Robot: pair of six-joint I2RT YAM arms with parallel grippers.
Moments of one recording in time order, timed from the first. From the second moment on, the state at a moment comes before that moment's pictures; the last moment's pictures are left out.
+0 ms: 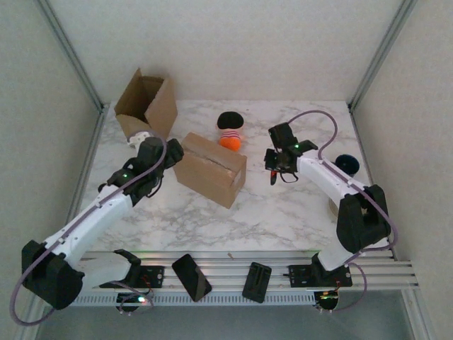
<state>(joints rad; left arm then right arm) -0.43 1.18 0.96 -0.42 -0.43 -0.79 0.45 1.57 1.20 -0.70 0.08 0.55</state>
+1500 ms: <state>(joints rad) -0.40 1.42 0.81 0.10 -0.34 -0.74 0.45 1.55 1.17 -0.70 0.06 0.55</state>
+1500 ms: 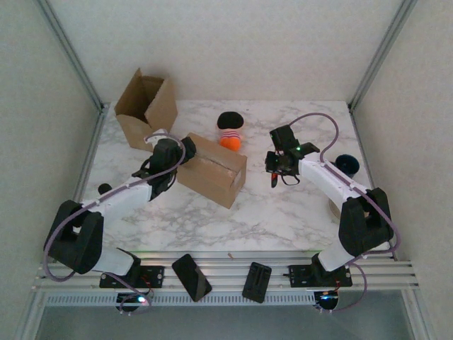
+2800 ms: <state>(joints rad) -0.40 1.48 0.84 0.07 -0.33 -0.84 0.48 1.42 1.14 -0.68 -0.06 0.56</state>
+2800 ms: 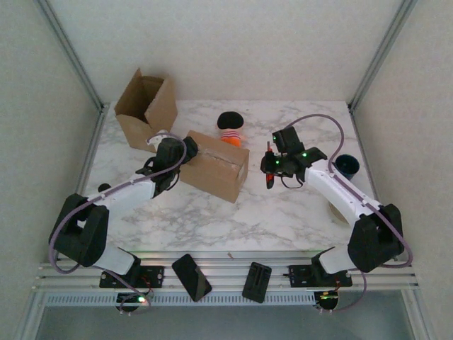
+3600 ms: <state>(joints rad) -0.40 1.50 0.88 0.02 -0.32 -0.85 0.50 1.28 1.11 -0.69 -0.23 0.60</state>
